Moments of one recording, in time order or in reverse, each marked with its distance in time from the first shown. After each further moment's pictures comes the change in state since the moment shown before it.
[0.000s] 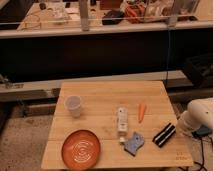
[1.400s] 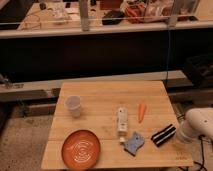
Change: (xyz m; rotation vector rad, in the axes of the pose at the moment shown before) arm 0.002 0.058 0.024 -0.135 -0.018 0.077
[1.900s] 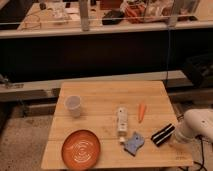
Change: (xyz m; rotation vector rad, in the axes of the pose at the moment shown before) arm -0.017 -0.004 0.010 -0.003 -0.034 -0.020
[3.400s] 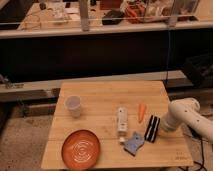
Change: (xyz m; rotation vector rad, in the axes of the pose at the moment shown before) arm -0.073 -0.030 0.000 0.030 0.000 -0.162
